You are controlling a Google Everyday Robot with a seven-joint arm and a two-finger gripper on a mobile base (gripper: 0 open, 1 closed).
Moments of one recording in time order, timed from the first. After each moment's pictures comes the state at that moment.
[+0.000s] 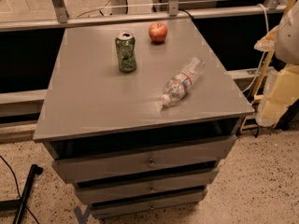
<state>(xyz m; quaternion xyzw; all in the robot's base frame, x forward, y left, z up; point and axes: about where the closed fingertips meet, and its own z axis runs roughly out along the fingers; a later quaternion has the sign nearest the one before) 0.438 -0.217 0.977 -0.60 0.78 -0.03 0.16</state>
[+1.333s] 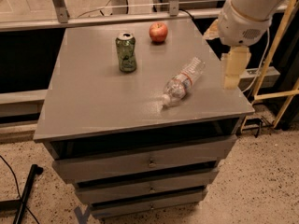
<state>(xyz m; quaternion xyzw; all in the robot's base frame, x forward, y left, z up) 0.551 -0.171 0.942 -0.73 0.67 -0.04 0.14</state>
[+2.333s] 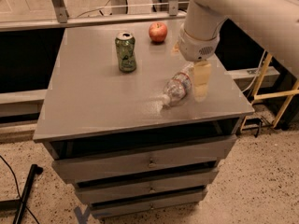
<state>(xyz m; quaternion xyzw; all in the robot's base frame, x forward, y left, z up) 0.595 -0.113 0.876 -0.80 0.59 -0.05 0.08</state>
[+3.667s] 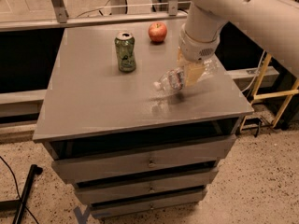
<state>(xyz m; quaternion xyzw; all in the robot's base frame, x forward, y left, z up) 0.607 -0.111 0.872 -0.80 0.59 -0.07 0.11</state>
